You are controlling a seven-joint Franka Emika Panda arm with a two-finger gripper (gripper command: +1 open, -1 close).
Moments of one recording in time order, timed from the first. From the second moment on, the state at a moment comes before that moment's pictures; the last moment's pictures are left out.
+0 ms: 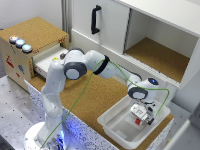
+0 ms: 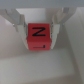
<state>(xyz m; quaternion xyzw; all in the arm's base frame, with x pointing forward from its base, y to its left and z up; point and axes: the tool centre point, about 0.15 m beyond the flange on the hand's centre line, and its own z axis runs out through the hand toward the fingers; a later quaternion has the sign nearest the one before) 0.370 -0.445 0.243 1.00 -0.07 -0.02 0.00</state>
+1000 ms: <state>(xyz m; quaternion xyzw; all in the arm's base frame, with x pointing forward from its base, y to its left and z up) 0.520 -0.344 0.428 0.98 -0.04 0.20 -0.03</state>
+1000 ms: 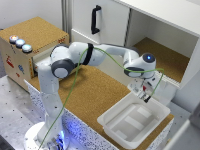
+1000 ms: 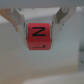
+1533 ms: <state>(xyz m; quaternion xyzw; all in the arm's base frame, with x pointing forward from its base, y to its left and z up) 0.592 -0.280 0.477 0.96 -0.03 0.26 -0.04</state>
